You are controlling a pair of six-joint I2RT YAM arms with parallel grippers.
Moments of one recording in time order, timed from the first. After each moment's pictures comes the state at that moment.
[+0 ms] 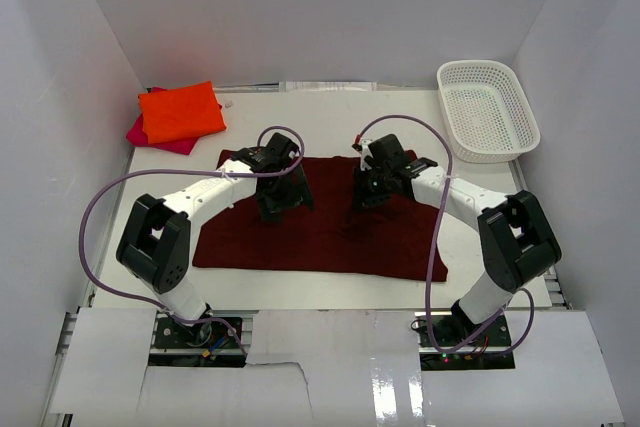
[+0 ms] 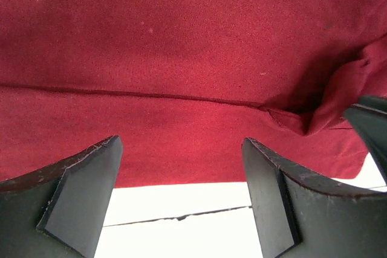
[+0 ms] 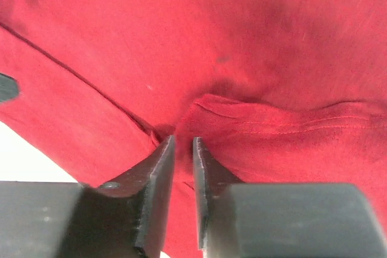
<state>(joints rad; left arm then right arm) -0.58 1.65 1.20 -0.75 0.05 -0.85 0.58 1.62 1.04 -0.38 -0.26 0.24</state>
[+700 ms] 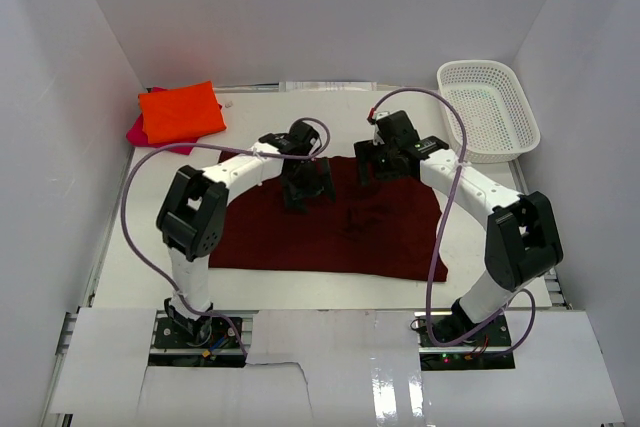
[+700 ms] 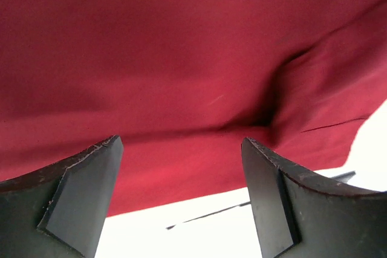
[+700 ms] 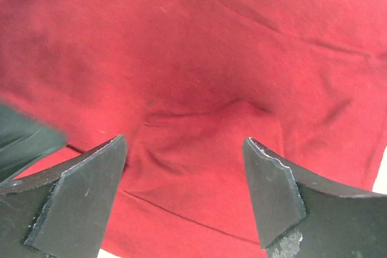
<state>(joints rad) -0.59 1.87 1.38 -0.74 0.17 -0.76 0.52 1.62 1.24 -0.51 -0.03 0.20</state>
